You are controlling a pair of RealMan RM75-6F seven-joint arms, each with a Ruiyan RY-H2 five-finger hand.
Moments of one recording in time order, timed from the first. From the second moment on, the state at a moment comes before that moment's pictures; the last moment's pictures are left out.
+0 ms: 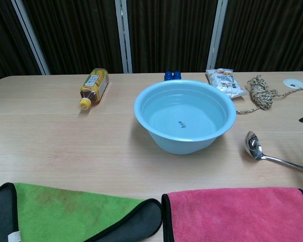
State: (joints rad) left arm -0.18 -1.00 0.03 -1.61 1.69 1.47 -0.27; right arm 0.30 -1.35 0.11 -1.59 -1.20 1.04 -0.51
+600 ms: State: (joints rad) left arm -0.20 -1.01 0.03 -1.61 1.68 1.44 -0.27; right arm 0.34 -1.41 0.11 -1.44 -1.16 1.01 -0.38
